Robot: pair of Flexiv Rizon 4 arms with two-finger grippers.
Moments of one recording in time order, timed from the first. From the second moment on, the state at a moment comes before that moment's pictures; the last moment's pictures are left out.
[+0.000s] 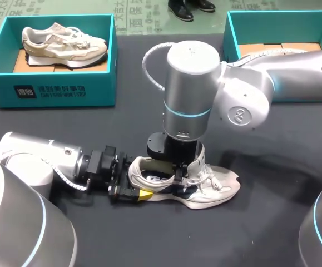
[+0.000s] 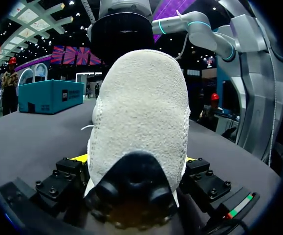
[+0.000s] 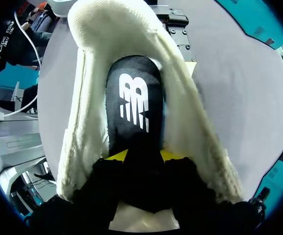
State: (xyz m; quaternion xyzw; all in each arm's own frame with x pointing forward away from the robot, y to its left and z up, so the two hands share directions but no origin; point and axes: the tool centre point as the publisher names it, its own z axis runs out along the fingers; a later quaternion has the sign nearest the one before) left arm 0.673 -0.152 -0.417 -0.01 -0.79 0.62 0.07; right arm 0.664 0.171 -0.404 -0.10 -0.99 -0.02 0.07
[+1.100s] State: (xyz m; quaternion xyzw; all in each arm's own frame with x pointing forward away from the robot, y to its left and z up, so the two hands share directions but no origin) left arm 0.672 -0.152 -0.417 -0.01 -0.79 0.62 0.07; right arm 0.660 0.170 -0.405 -0.03 -0.99 -0.12 0.08
